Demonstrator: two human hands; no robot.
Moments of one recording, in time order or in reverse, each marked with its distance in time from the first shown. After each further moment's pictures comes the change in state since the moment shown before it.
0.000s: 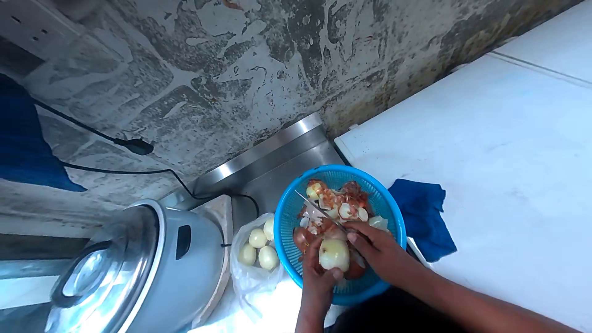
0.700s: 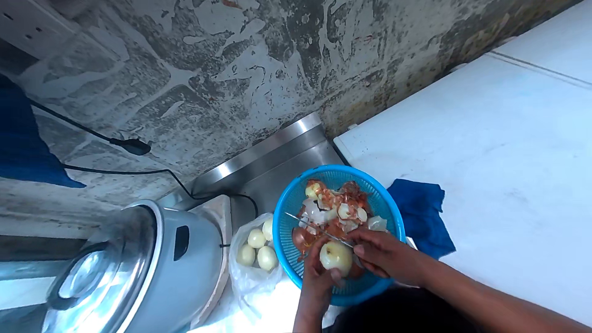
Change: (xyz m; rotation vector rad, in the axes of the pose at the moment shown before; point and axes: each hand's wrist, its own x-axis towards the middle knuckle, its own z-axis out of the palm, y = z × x) left_hand 0.003 0.005 -0.001 -0.090 -0.102 -0.078; right_hand -0.004 -0.002 -0.027 0.283 -0.375 0.009
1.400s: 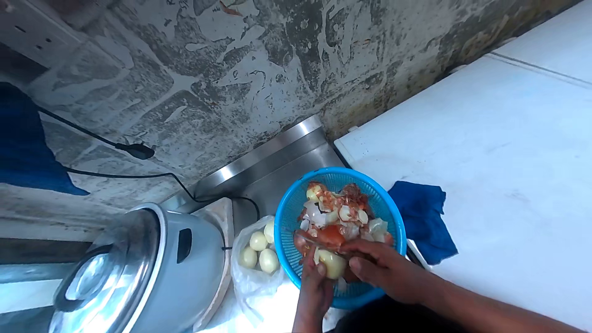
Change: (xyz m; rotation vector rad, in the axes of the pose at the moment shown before) left_hand -0.003 -0.005 -0.006 -0.233 0.071 -0.016; right_hand -0.001 0.003 0.023 -0.013 0.055 -0.308
